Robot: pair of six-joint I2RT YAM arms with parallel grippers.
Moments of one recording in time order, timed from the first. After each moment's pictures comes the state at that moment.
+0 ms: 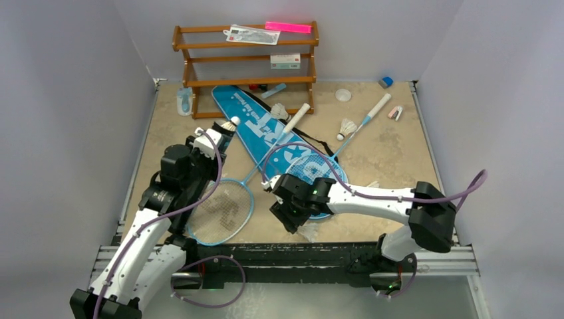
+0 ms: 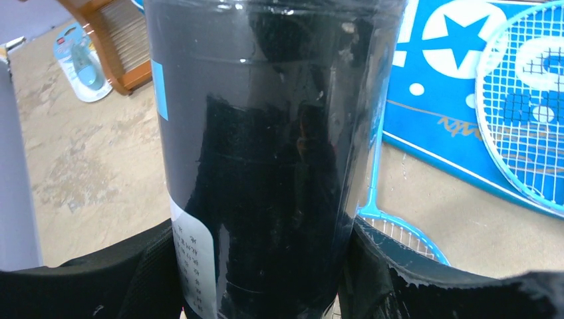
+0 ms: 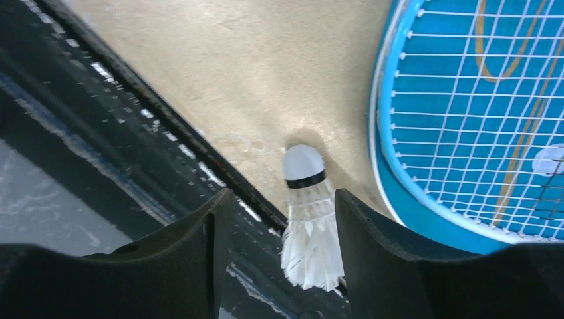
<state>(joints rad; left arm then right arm) -0.28 0.74 0.67 -0.35 0.06 0.23 1.15 1.49 0.99 -0.67 -0.04 0.32</state>
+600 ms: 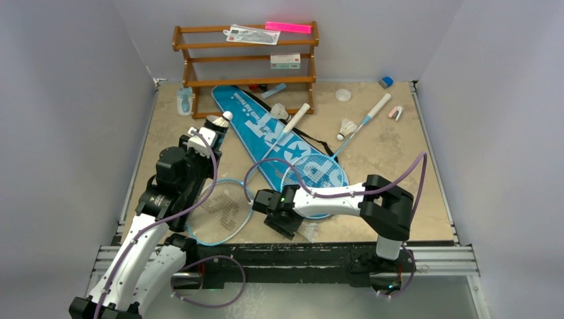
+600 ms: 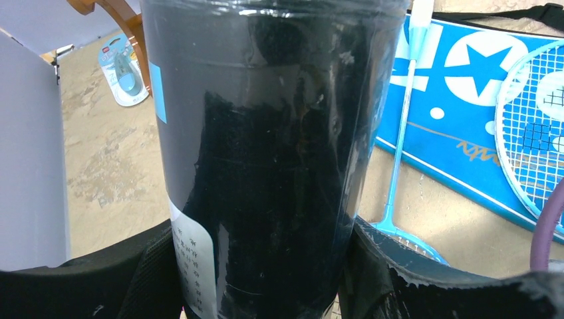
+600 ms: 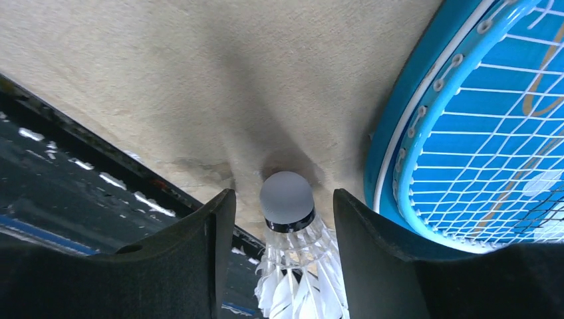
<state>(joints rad) -0.27 0.69 0.67 -0.32 -0.01 0.21 1.25 1.79 1.15 -0.83 0.14 0.23</state>
